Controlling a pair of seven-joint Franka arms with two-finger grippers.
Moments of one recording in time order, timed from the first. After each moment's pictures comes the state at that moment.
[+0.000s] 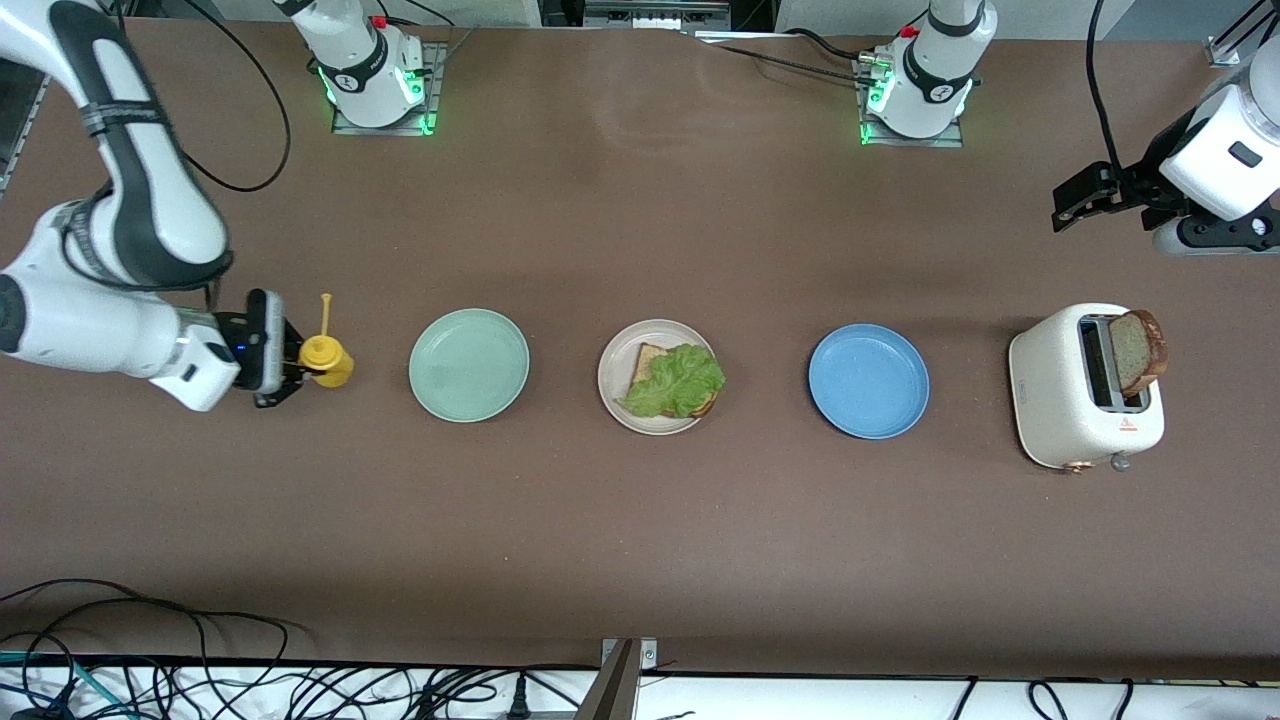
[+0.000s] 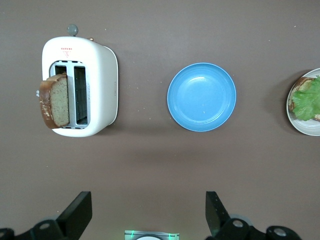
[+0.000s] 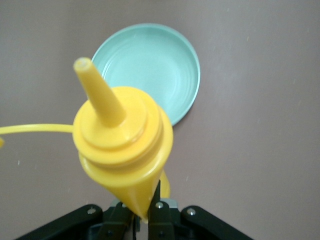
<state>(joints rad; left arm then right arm) 0.07 0.00 -0.14 -1.57 0.01 1.45 -0.11 -0.38 0.43 0.53 -1.76 0.04 2.04 -1.54</state>
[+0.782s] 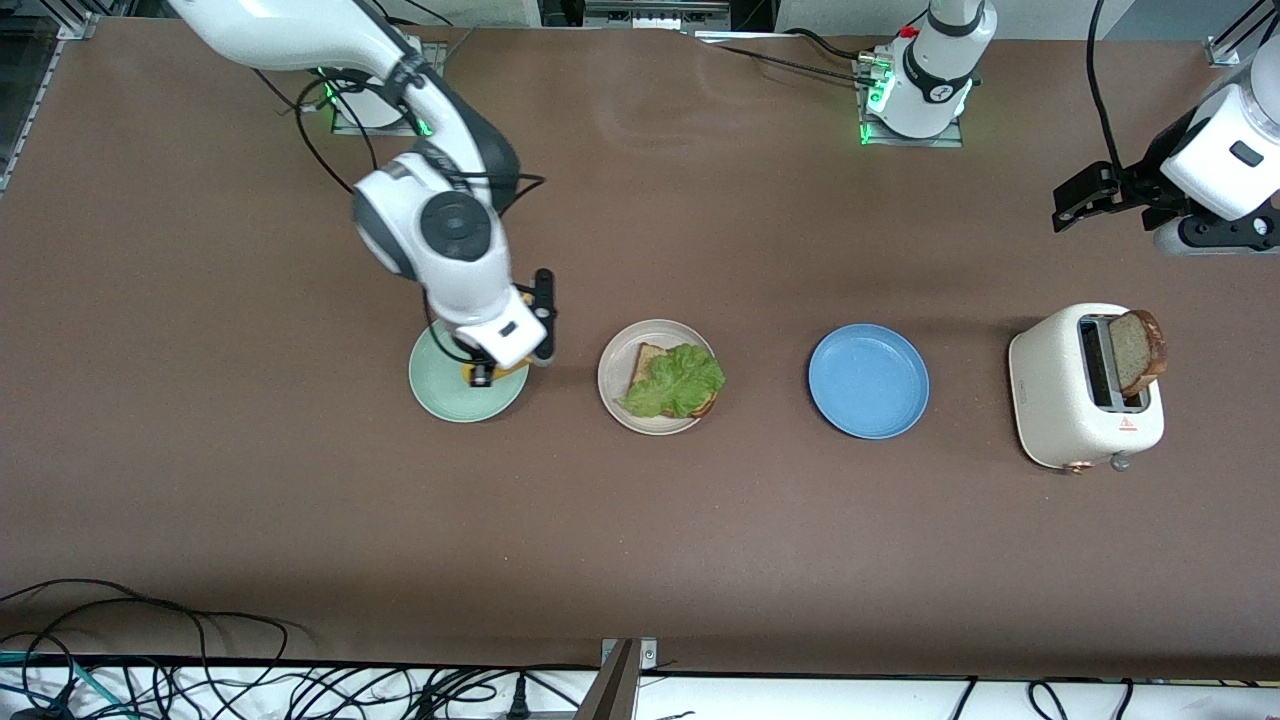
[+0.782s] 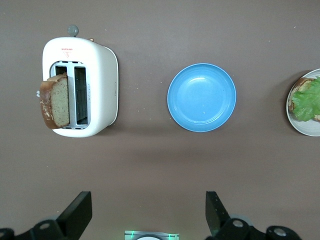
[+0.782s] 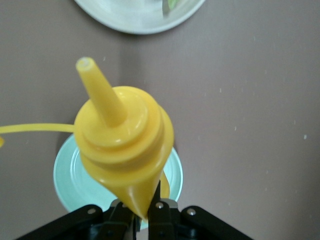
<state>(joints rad) 0.07 0.00 -0.14 -1.57 0.01 1.45 -0.11 0.17 0.58 0.52 -1.61 -0.57 2.04 -0.75</state>
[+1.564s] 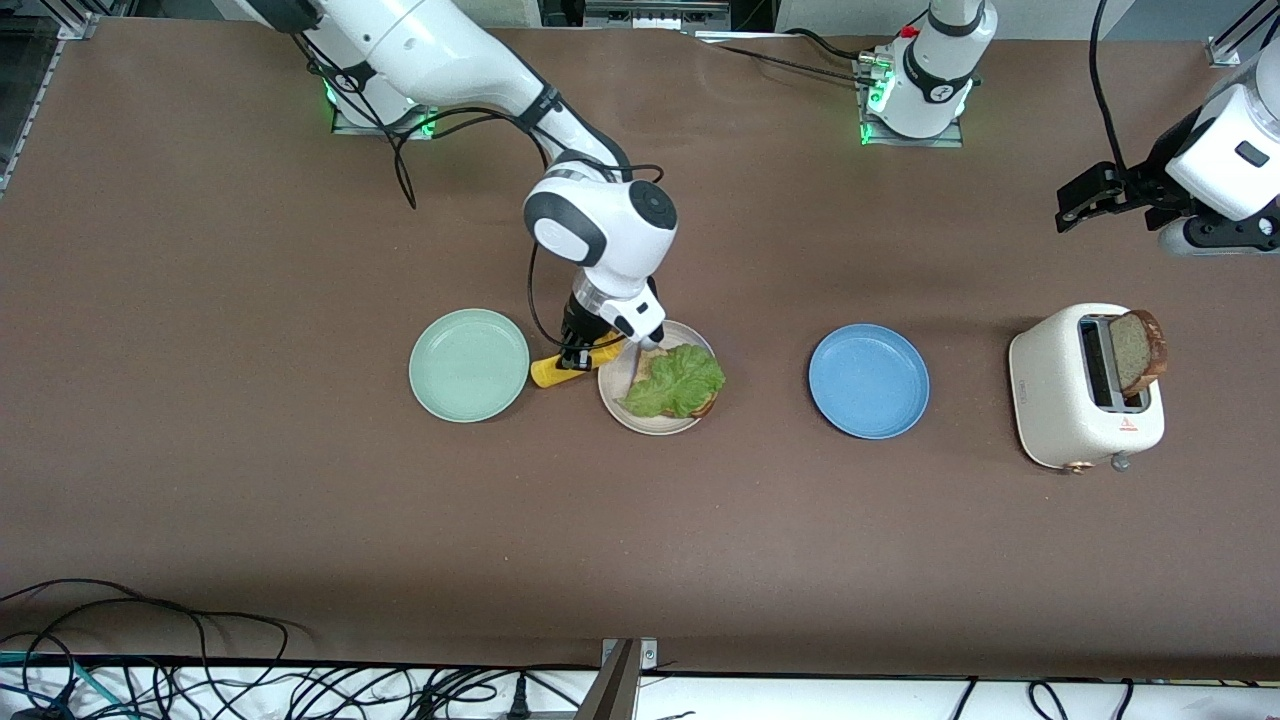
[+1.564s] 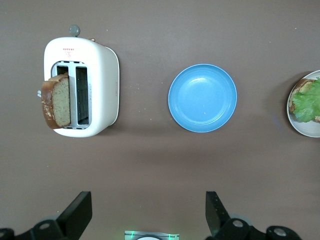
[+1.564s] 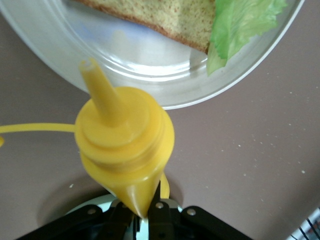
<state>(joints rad) 0.07 0.00 -0.14 -1.57 0.01 1.45 -0.11 0.68 0.78 0.17 -1.46 -0.76 1.98 -0.45</state>
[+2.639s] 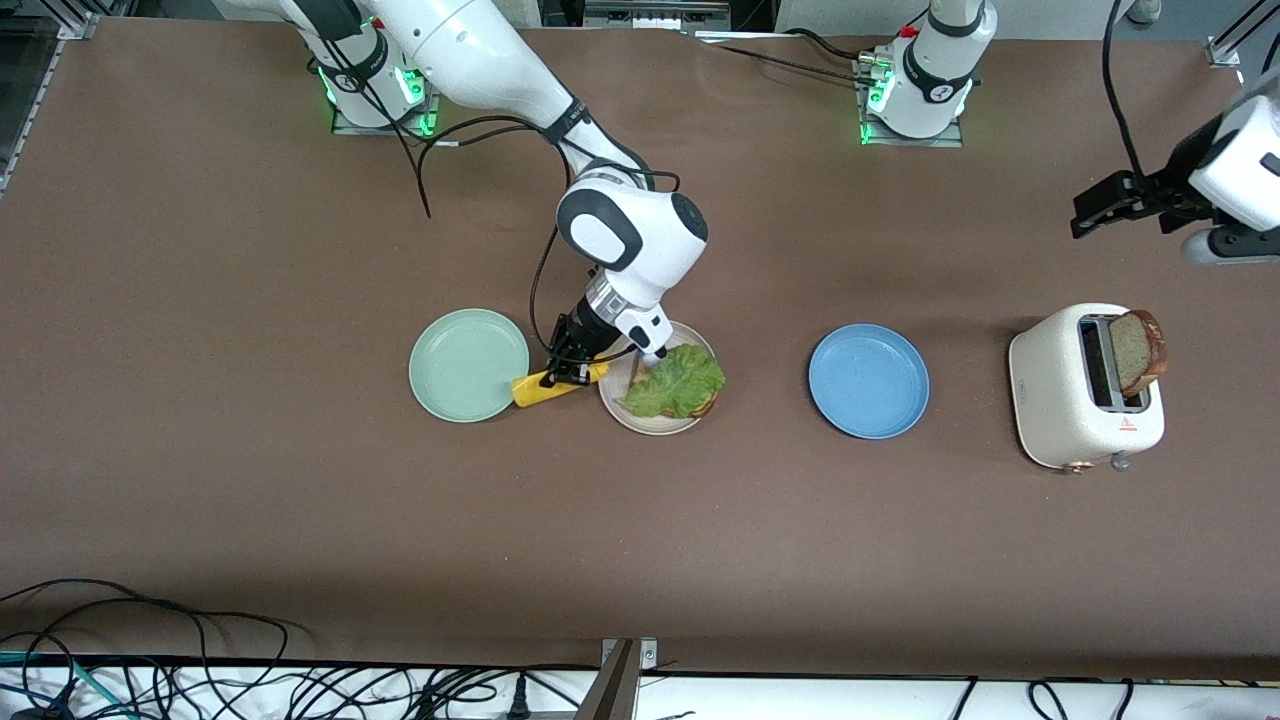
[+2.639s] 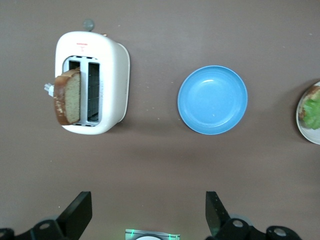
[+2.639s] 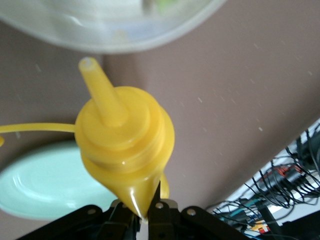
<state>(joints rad) 0.13 0.02 -0.13 -1.57 0.01 1.45 -0.11 0.78 0.84 0.03 -1.27 -0.79 1.81 -0.61</state>
